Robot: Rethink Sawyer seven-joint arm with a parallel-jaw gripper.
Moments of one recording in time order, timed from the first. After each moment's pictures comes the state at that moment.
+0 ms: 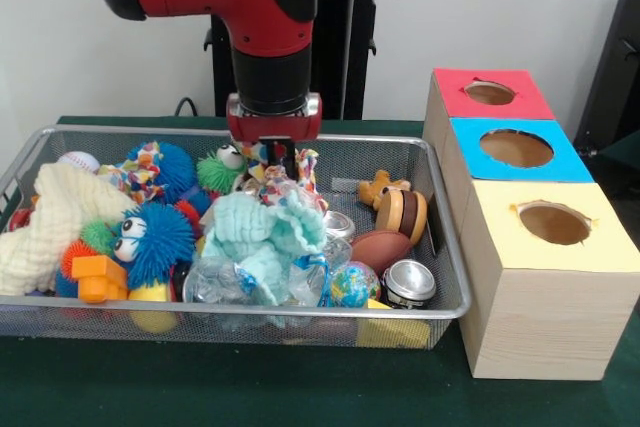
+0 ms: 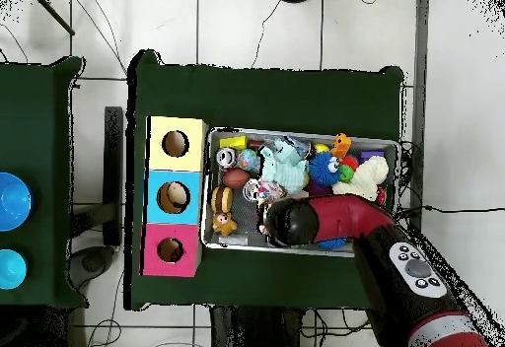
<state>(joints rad) -0.64 -0.58 0.37 1.79 -0.57 0.57 1.87</state>
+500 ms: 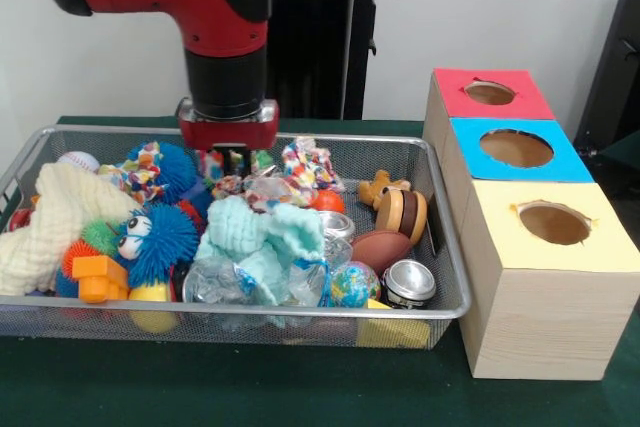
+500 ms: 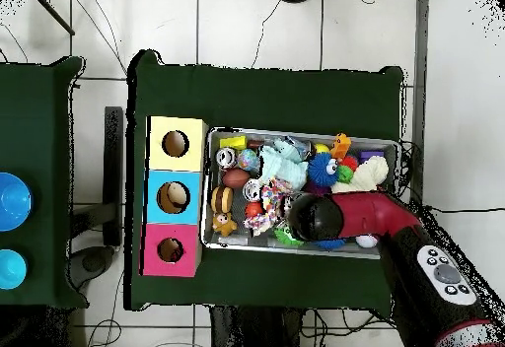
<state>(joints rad) -0.74 -0.58 0.41 1.74 -0.65 0.57 1.85</state>
